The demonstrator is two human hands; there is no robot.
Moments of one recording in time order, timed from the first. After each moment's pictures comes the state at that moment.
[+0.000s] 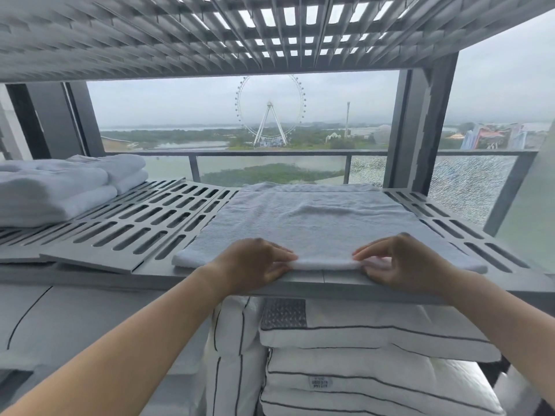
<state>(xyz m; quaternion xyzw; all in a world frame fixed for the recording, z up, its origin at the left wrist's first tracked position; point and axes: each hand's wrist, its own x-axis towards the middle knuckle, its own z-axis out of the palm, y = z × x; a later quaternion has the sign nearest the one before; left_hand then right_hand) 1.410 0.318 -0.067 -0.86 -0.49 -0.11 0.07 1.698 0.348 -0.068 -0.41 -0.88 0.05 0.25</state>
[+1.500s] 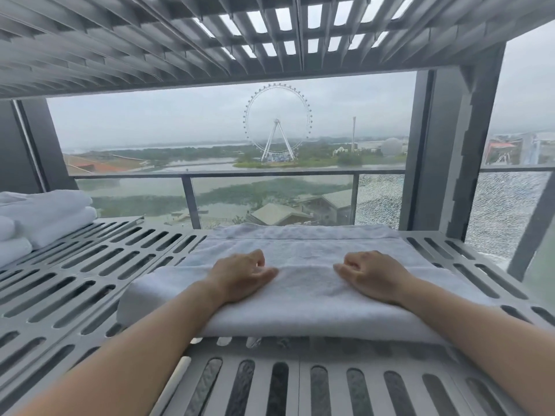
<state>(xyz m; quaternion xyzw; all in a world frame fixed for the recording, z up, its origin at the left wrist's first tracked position) 1.406 0.573 -0.067 -0.75 -0.65 -0.13 -0.01 1.678 0.617 -0.072 -0.50 -0.84 0.05 0.20</state>
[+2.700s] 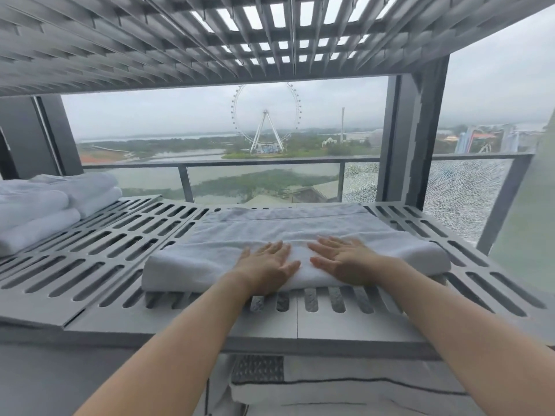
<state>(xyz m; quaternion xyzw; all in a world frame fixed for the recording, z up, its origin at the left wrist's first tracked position) 1.460 0.439 -0.079 -0.77 -0.64 -0.03 -0.04 1.665 0.485 -0.076 -0.48 -0.87 0.05 0.02</state>
